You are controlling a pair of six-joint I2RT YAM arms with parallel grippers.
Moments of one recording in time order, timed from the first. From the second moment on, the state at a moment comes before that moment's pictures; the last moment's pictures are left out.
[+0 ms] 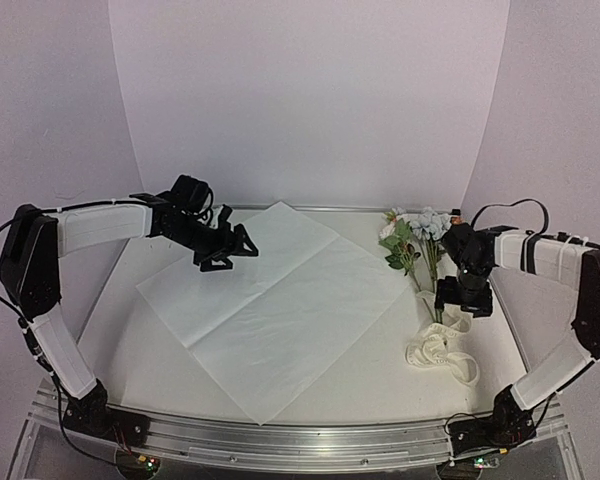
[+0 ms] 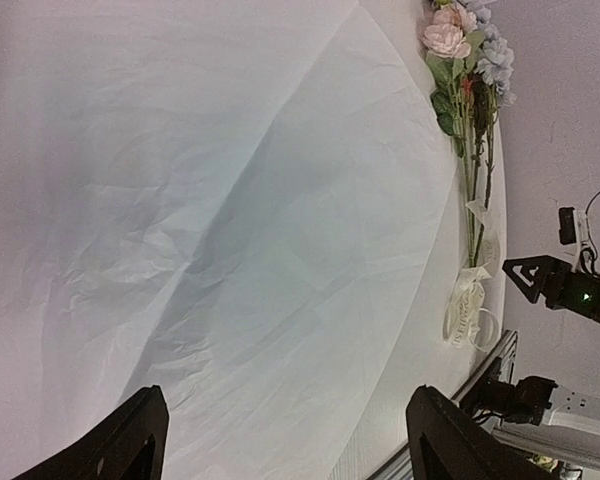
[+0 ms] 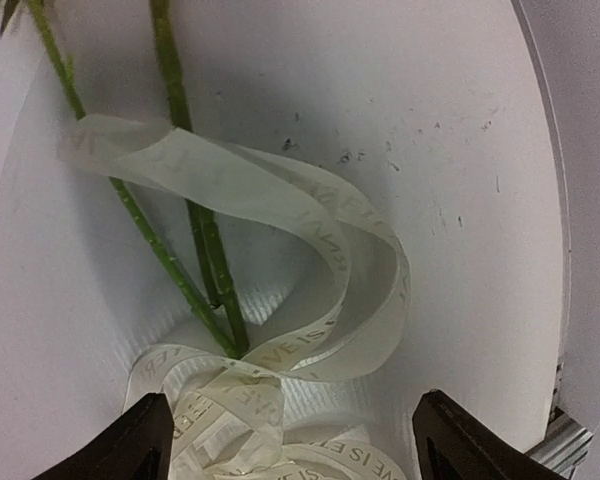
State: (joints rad) left arm -0.51 1.72 1.30 -0.47 0.47 -0.60; right arm 0.28 1.52 0.99 -0.90 0.24 0.60
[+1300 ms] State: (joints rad) left arm -0.51 1.70 1.30 -0.47 0.48 -0.61; right arm 0.21 1.60 0.85 -0.82 0.29 0.97
